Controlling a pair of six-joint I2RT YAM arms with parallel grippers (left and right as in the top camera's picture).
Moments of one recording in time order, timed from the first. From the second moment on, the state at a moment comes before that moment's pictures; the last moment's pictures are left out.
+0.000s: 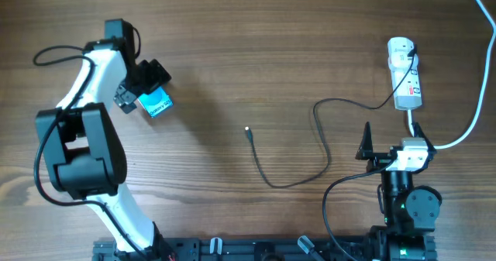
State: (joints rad) left arm 0.10 2.01 1.43 -0.86 0.03 -0.59; right arm -0.07 0.02 0.01 0.00 -0.01 -0.10
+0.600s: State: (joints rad) left arm 0.07 1.96 1.25 -0.73 0.00 -0.62; right arm -0.07 0.02 0.01 0.00 -0.01 -0.10
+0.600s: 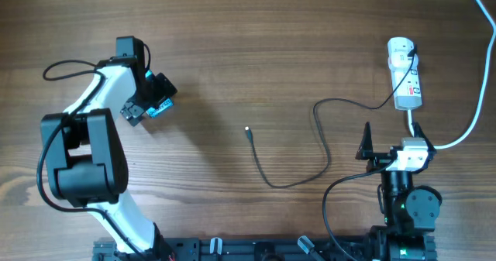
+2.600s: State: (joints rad) left arm 0.03 1.95 1.18 -0.52 -0.21 -0.63; right arm -0.07 0.02 0.01 0.00 -0.01 -0.10
